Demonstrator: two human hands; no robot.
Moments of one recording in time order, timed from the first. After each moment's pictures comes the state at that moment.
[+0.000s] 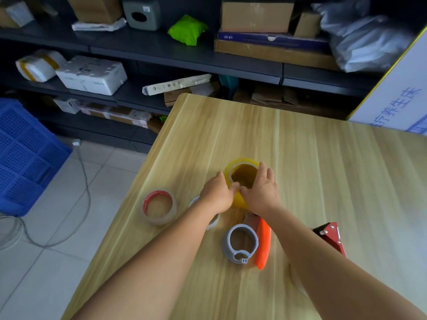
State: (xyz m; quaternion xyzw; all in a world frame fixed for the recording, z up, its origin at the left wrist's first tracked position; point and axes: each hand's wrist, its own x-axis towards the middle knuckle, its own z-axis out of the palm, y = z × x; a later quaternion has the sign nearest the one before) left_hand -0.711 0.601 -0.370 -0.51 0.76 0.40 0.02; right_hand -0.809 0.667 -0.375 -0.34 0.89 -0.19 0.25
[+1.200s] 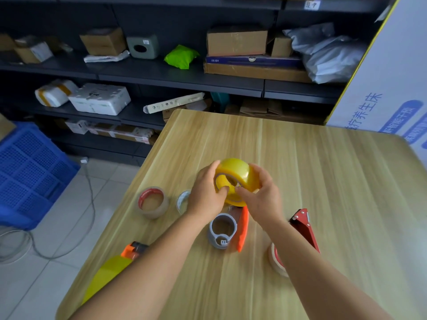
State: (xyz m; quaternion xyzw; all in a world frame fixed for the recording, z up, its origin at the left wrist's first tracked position) left_hand -0.696 0.673 -0.334 -0.45 0.77 0.39 -0.23; right_hand -0.808 0.753 -0.334 -0.32 0.78 -0.48 0.22
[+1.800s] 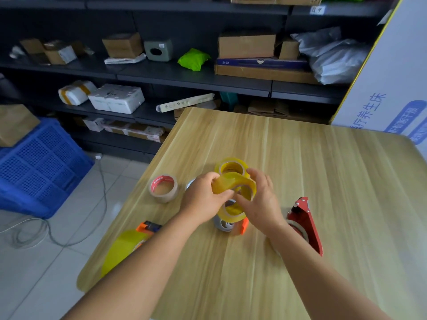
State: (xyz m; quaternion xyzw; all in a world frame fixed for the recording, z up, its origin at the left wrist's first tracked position) left_hand -0.650 0.713 -0.317 -0.49 0.79 0.33 -0.18; right_hand -0.775 0.796 -0.338 -0.45 0.76 -0.44 0.19
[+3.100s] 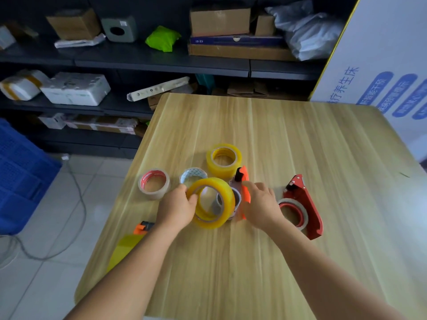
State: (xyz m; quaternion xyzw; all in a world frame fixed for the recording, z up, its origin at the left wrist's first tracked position) left_hand -0.595 0.682 -0.364 -0.53 0.80 0.27 -0.07; right_hand -0.757 0.803 -0.366 -0.41 0.87 -0.16 0.23
